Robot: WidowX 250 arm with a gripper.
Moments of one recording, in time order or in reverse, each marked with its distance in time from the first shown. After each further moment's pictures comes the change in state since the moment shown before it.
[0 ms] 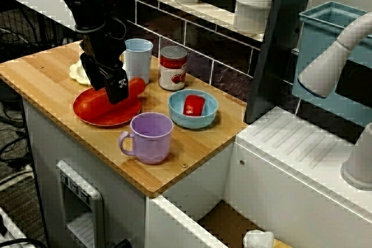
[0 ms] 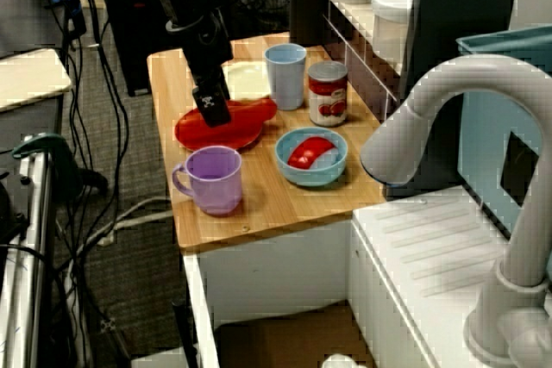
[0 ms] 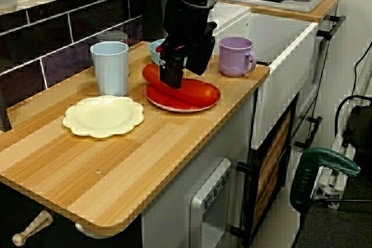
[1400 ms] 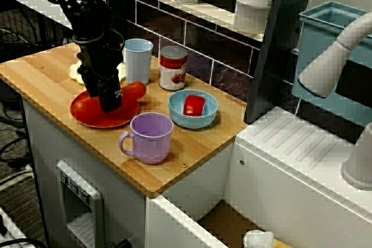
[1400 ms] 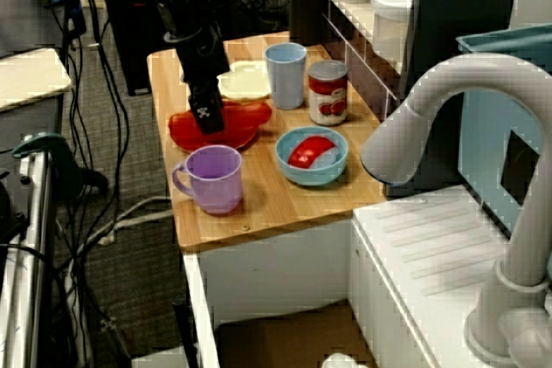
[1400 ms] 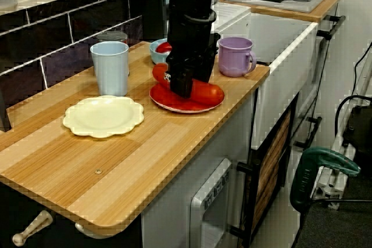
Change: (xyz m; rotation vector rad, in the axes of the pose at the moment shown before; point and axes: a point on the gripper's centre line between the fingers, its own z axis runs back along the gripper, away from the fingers) arm -0.011 -0.002 -0.010 -0.030 0.048 0.009
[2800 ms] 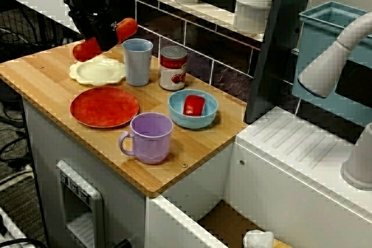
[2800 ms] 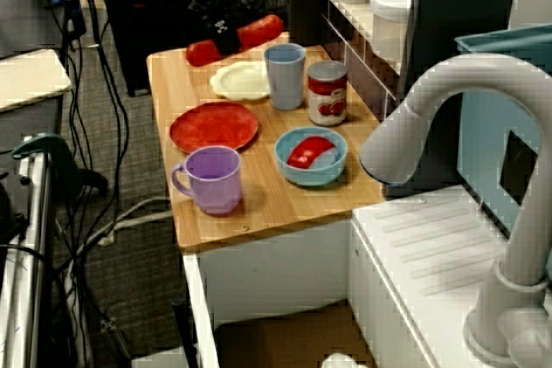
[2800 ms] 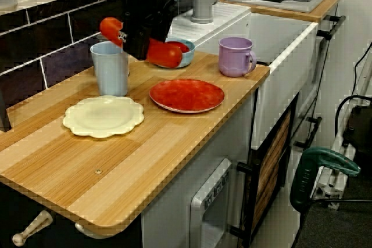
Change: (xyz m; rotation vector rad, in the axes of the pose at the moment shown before) arm 0.037 0.052 0.060 -0.009 -0.168 0.155
